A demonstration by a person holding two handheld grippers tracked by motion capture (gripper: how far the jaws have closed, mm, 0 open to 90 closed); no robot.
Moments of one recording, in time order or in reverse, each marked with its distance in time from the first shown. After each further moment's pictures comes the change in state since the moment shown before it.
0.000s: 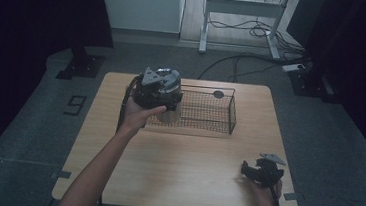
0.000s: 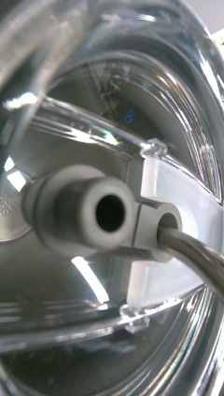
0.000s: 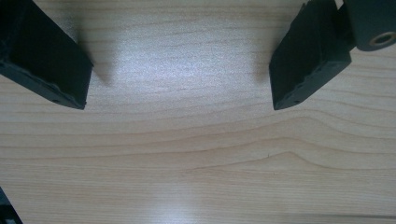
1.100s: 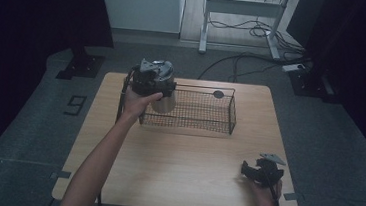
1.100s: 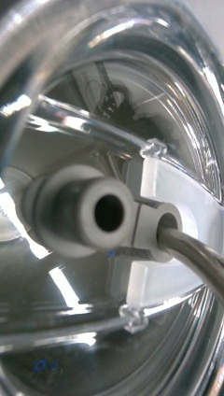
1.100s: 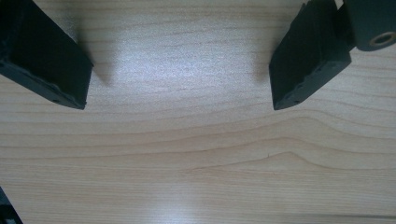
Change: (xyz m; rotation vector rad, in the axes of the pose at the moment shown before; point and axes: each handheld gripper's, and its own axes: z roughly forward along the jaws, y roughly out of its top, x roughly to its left) left arm 0.046 -0.001 0.036 0.038 0.077 -0.065; right arm 0.000 0.000 0.000 -0.002 -0.001 0.000
